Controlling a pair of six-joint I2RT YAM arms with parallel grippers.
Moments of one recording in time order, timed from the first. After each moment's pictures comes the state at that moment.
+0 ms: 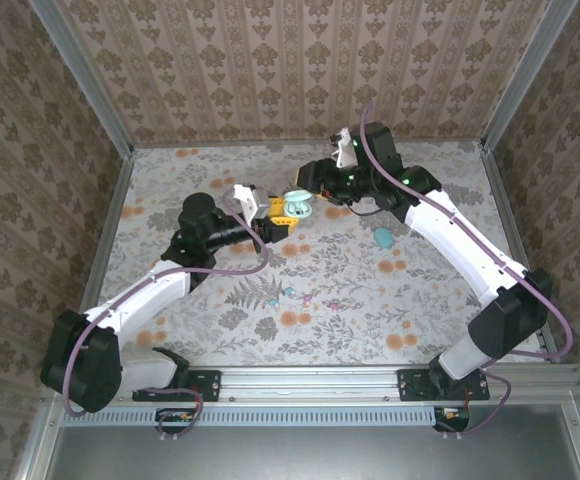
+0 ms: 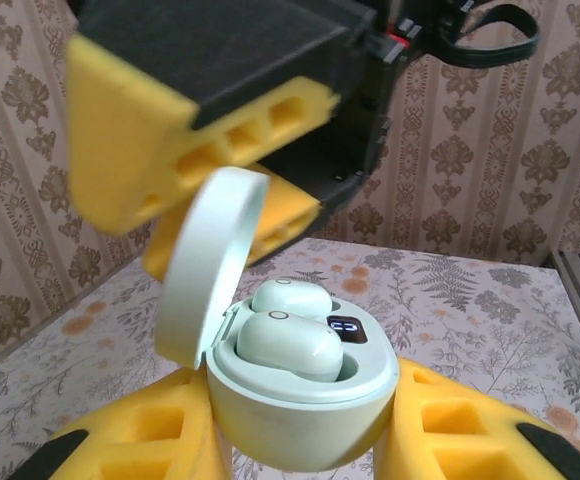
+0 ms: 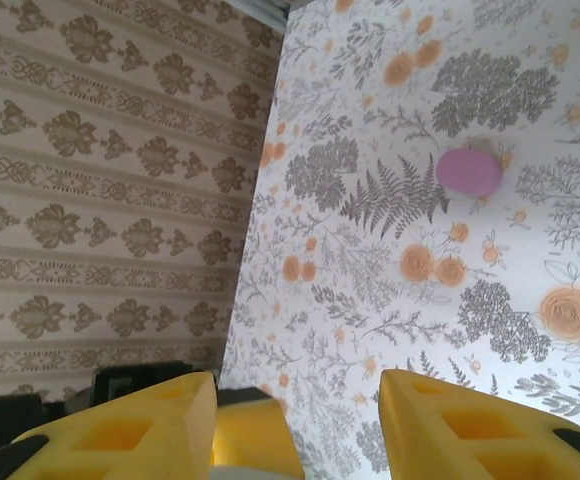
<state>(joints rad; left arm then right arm) -0.54 1.24 0.76 0.47 0.78 0.06 0.50 1.55 1.55 -0.56 -0.48 0.80</state>
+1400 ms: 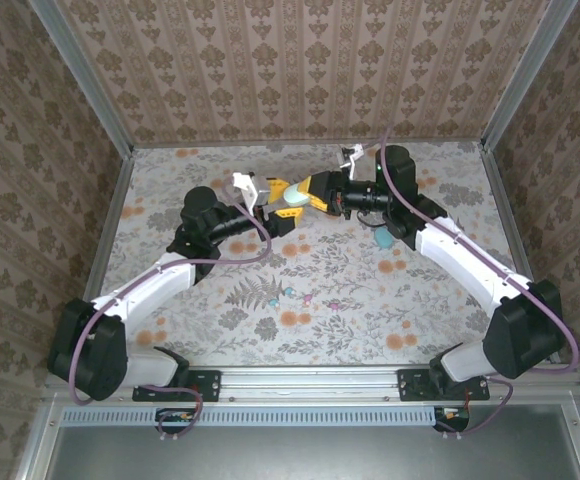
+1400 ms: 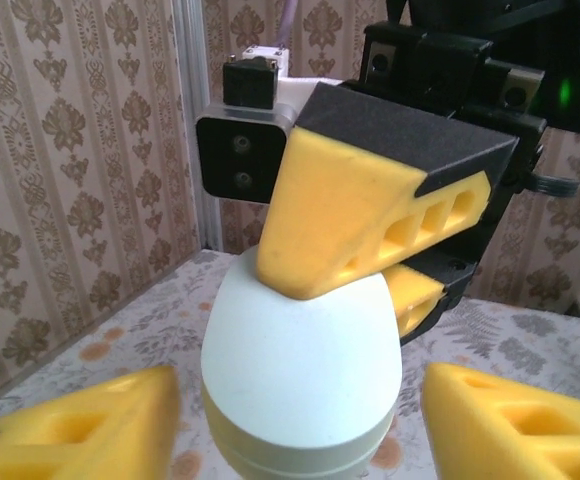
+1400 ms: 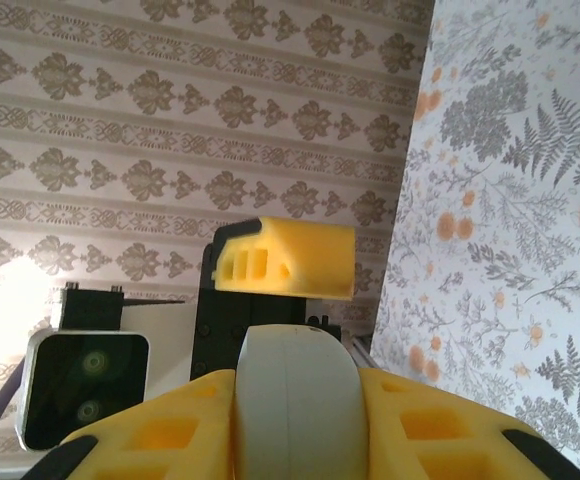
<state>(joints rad) -0.54 1.31 0.81 0.56 0.74 -0.03 0.43 1.43 1.17 0.03 -0.76 1.16</state>
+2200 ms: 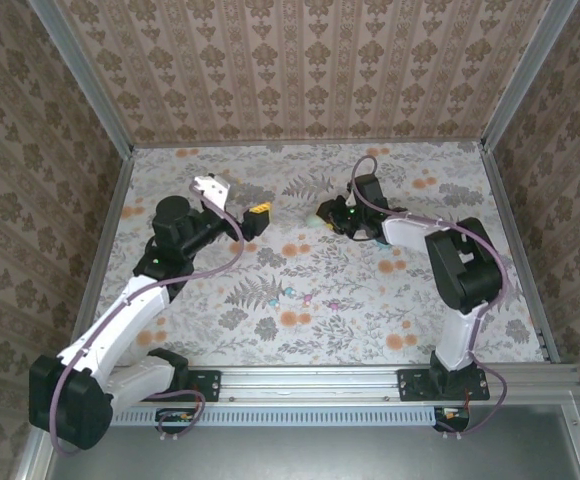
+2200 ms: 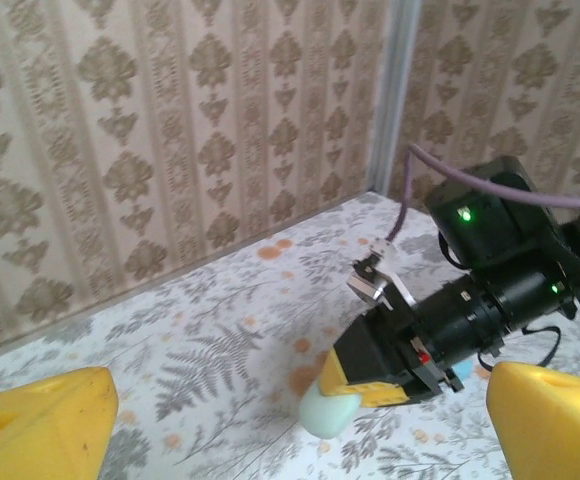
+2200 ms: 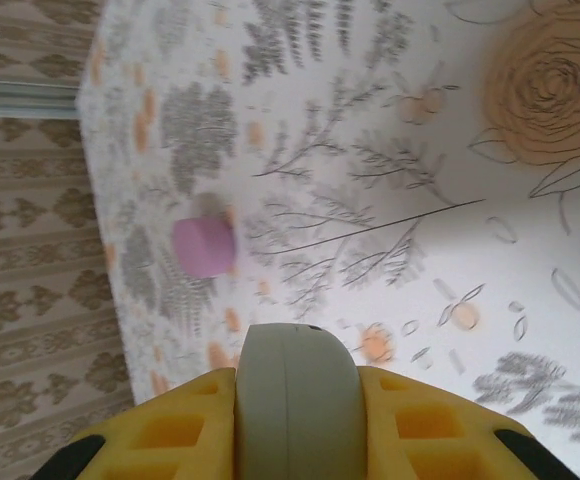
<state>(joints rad) -0.43 1.03 0.76 0.18 0.38 -0.03 0.35 1.91 1.11 0.08 -0.43 1.02</state>
